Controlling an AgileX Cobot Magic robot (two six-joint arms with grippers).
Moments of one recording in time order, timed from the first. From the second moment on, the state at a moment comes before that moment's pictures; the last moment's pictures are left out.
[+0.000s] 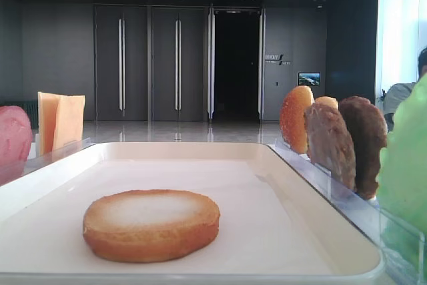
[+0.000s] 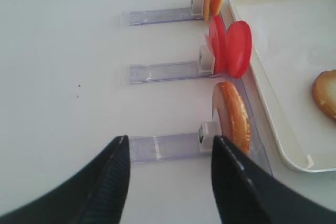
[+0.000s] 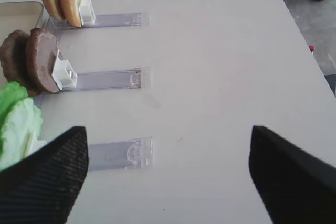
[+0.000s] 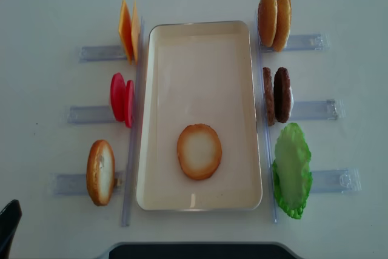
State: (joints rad) left arm 0.09 -0.02 -0.48 -0.09 1.12 0.14; right arm -0.03 -0.01 -0.51 0.05 1.13 -0.04
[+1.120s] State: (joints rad) left arm 0.09 -0.02 -0.48 -0.09 1.12 0.14; right arm -0.01 -0.01 -0.51 0.05 1.13 -0.04
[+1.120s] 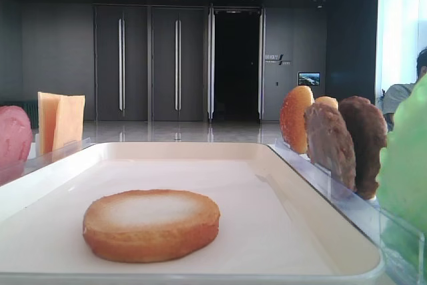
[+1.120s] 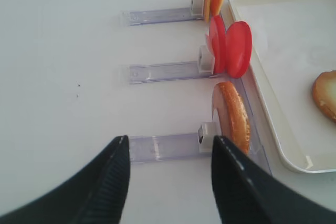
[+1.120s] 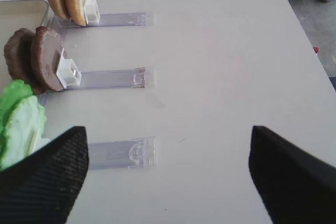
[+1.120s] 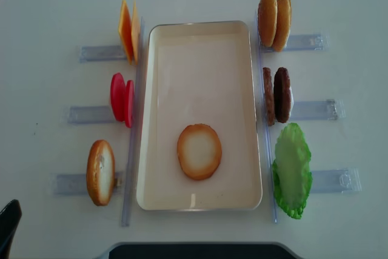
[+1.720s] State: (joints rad) left arm 0.09 -0.02 -0.48 -0.09 1.12 0.12; right arm -0.01 0.04 -0.51 0.05 1.13 -0.04
